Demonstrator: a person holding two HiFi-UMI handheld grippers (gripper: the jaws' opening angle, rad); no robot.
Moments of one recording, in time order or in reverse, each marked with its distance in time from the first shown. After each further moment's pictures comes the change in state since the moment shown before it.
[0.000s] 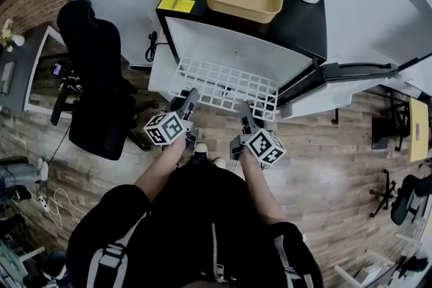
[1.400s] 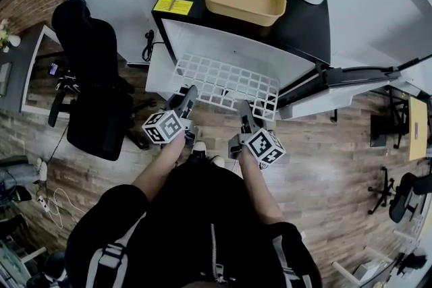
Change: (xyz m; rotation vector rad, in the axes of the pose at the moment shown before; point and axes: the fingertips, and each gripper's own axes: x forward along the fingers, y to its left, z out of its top) left arm 0.018 0.004 0.005 -0.019 -0.010 -0.031; right arm 0.013 -0.003 0.004 0.037 -0.020 -0.005
